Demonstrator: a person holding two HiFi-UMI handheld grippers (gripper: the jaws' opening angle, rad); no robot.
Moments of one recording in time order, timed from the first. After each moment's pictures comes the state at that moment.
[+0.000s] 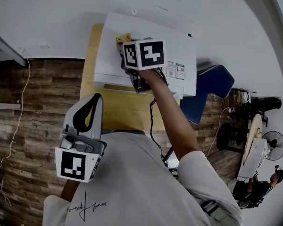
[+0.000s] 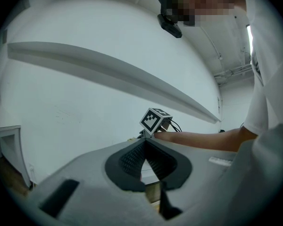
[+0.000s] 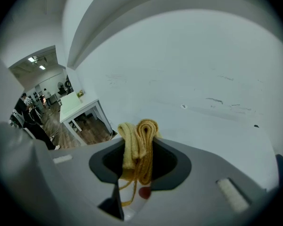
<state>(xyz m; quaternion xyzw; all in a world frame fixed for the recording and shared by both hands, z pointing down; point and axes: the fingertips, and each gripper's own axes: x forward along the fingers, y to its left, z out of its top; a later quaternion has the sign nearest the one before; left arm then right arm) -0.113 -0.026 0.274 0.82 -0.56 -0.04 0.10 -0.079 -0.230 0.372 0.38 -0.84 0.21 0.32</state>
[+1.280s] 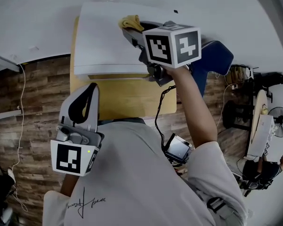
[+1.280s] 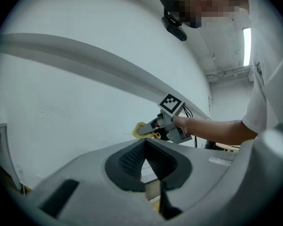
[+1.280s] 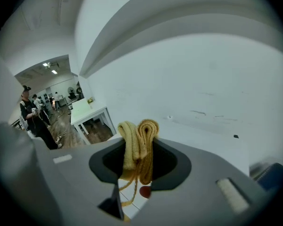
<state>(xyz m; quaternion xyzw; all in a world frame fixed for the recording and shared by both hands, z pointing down) -0.056 -0.031 0.278 0.86 -0.51 -0.03 0.10 0.007 -0.203 0.302 0.34 -0.88 0.19 0.27</state>
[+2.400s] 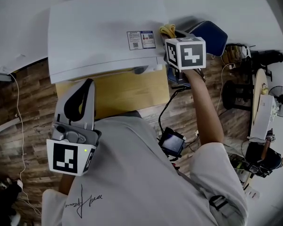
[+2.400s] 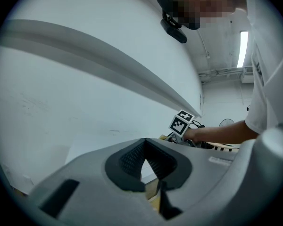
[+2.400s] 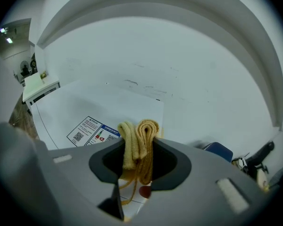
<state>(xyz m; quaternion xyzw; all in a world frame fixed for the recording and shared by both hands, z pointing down) 0.005 -0.065 0.287 0.88 -0.45 -0.01 0.11 0.246 -0.225 0.375 0.55 -0.72 0.16 0.40</state>
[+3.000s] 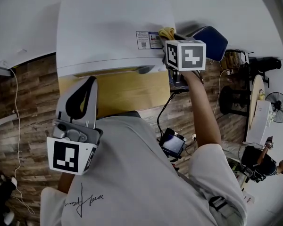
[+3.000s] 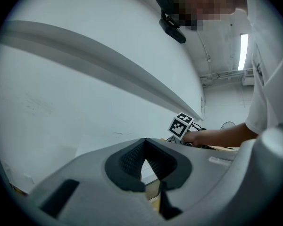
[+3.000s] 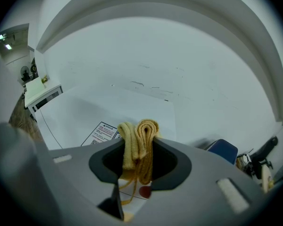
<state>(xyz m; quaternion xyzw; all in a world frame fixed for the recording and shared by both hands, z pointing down) -0.018 -0.056 0.283 0.88 -0.46 -0.03 0.11 0.212 -0.216 0.377 0.55 -0.72 0.18 0.39</state>
